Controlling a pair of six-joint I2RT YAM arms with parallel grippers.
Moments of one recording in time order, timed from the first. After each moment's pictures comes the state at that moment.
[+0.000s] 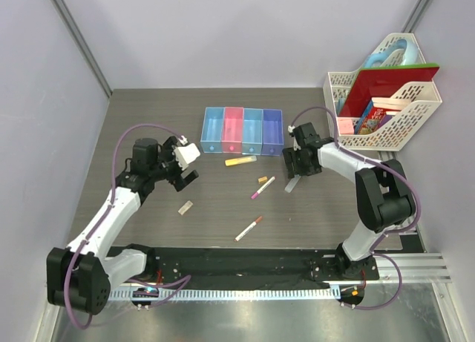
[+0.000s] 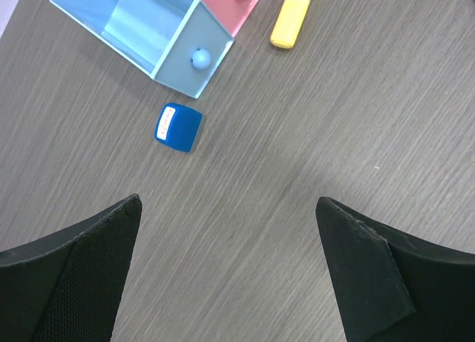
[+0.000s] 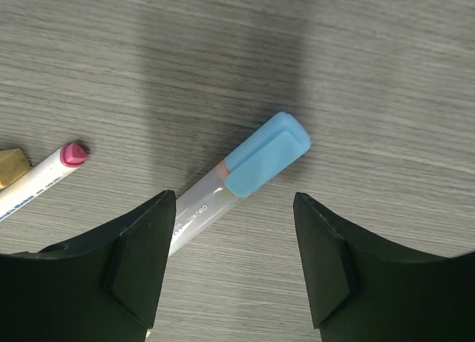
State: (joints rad) left arm -0.21 1.08 0.73 -0.28 0.45 0.73; right arm 0.33 1.67 1.04 -0.51 0.07 0.13
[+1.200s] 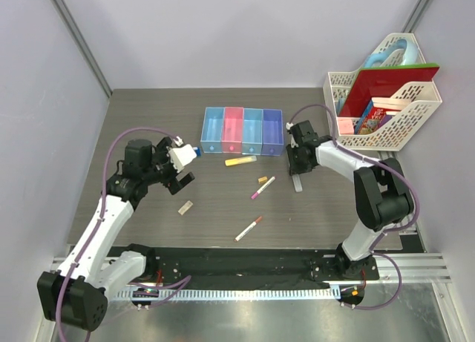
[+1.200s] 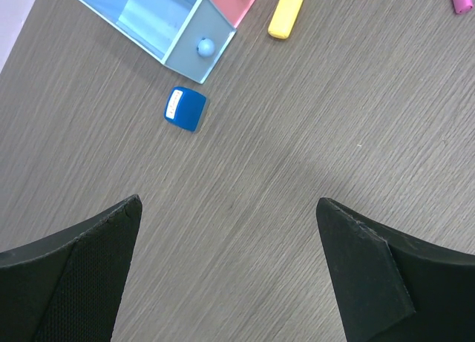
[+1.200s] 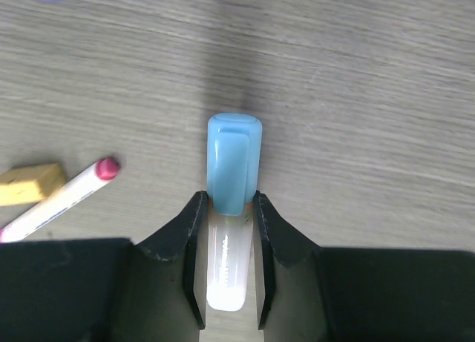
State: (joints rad) left arm -0.23 0.95 0.80 -0.49 0.40 0.73; right arm 0.35 1.71 1.06 -0.48 0.05 0.17
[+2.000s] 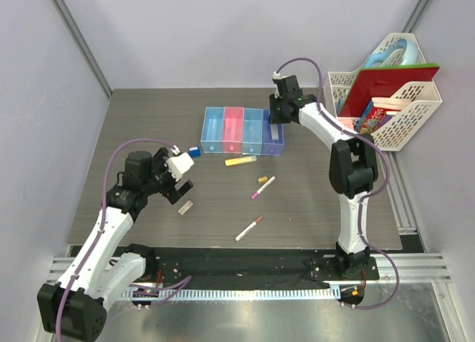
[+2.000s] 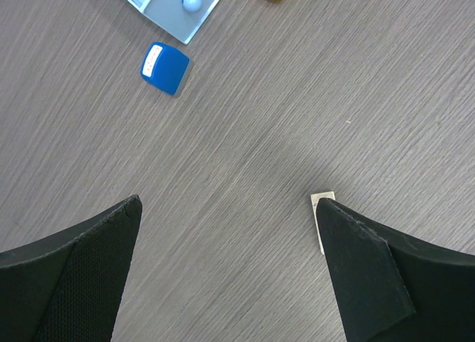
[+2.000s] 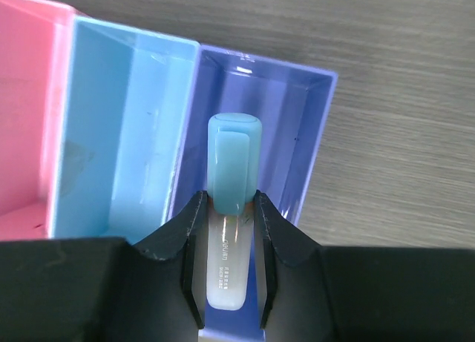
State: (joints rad) left arm -0.23 0.85 0.68 -0.48 0.35 0.65; right arm 0.35 2.08 1.79 -0.50 0.03 0.21
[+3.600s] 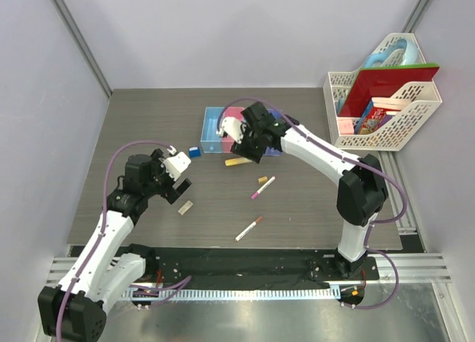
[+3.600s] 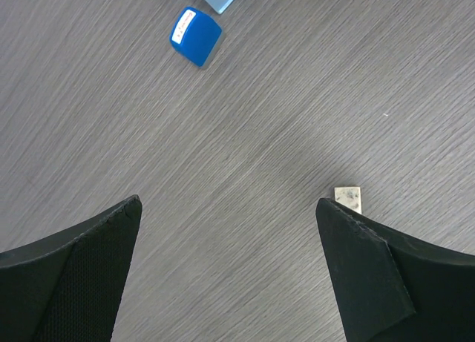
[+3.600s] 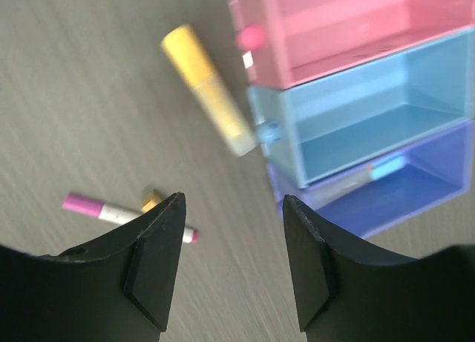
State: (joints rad) left arm -0.23 0.83 0.63 -0.43 0.22 0.60; right arm 0.66 1.83 1.61 -0.68 -0.06 -0.60
